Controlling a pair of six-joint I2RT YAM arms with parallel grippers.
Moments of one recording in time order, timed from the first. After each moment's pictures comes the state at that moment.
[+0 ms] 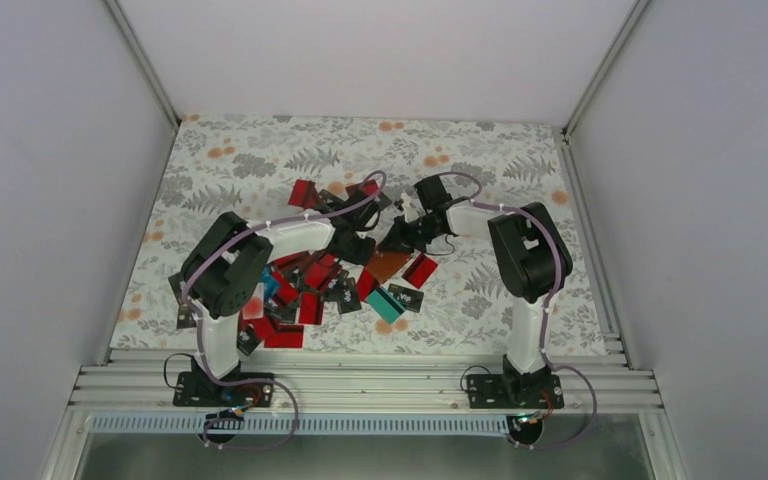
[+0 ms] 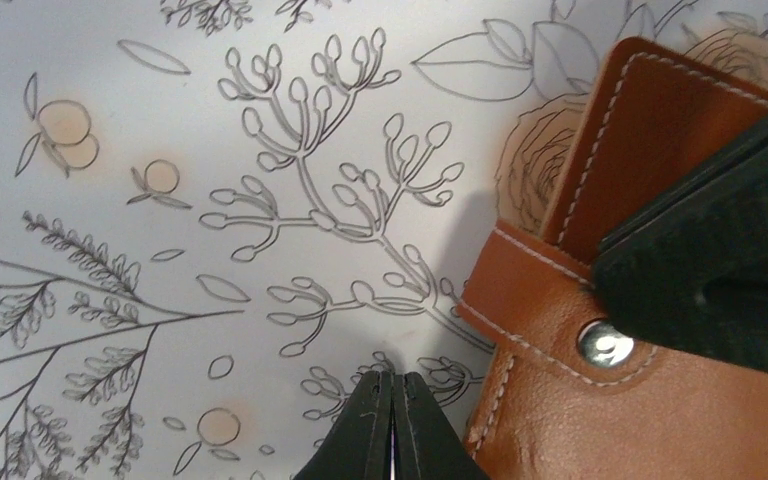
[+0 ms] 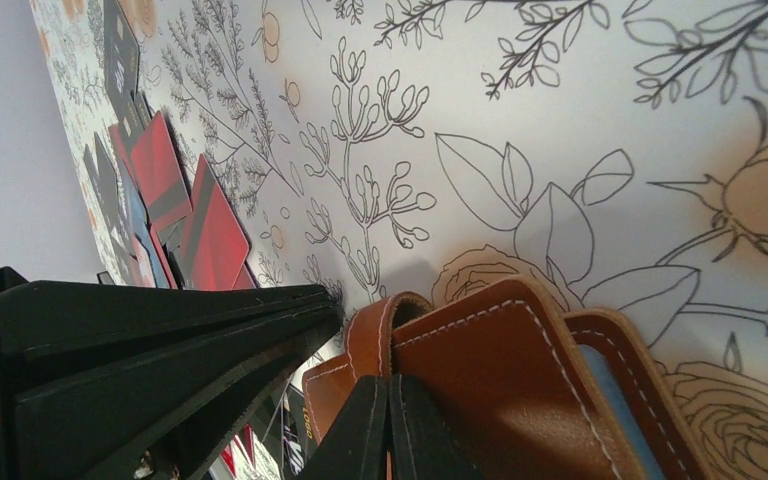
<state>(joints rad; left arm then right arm) -0.70 1.93 1.22 -0.50 0.02 -0.32 0.44 2.00 1.18 -0.34 -0.76 0.51</state>
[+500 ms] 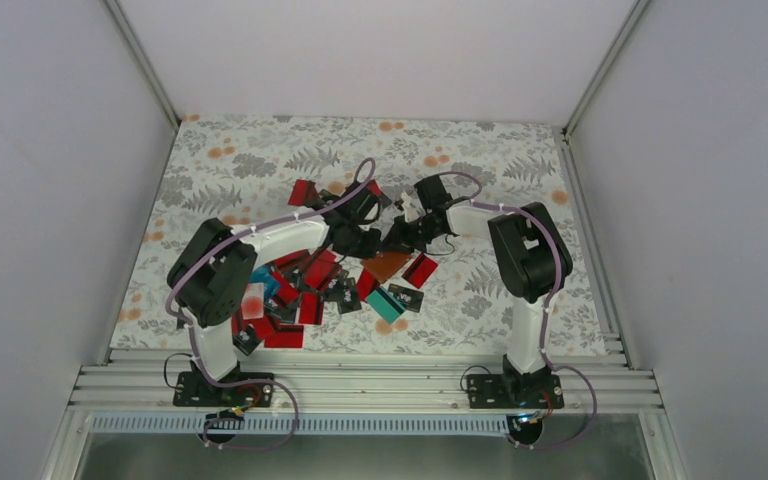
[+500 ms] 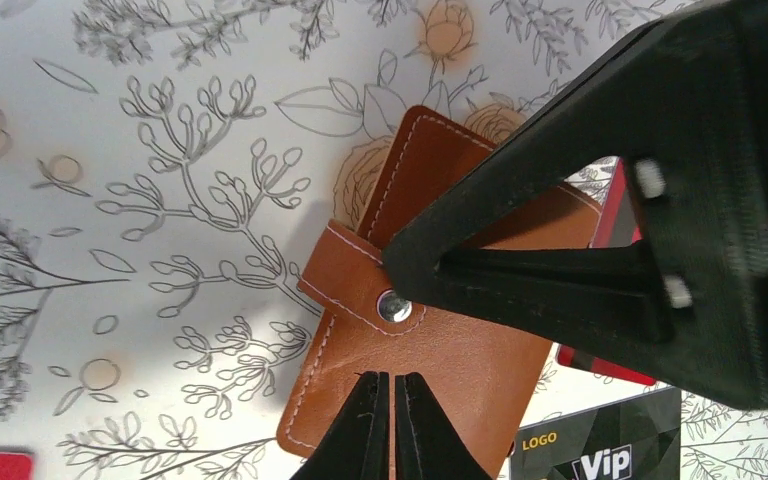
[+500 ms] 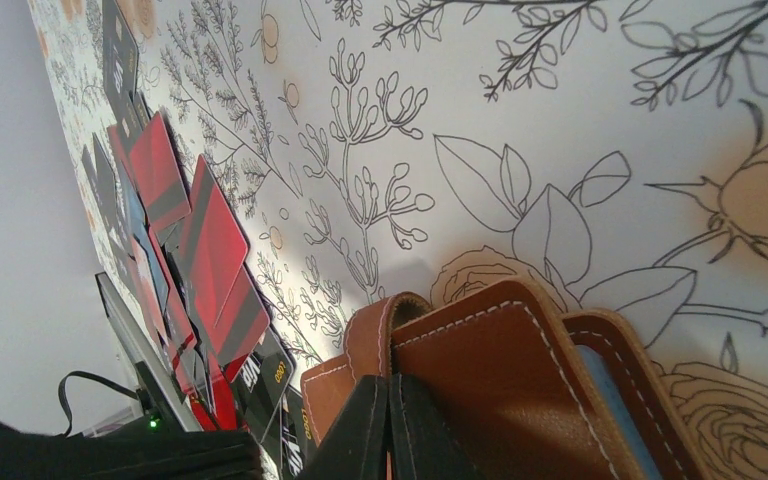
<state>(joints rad) -0.71 1.84 1.24 -0.51 0.15 -0.46 0.44 2.00 1.18 -0.34 -0.75 0.50</state>
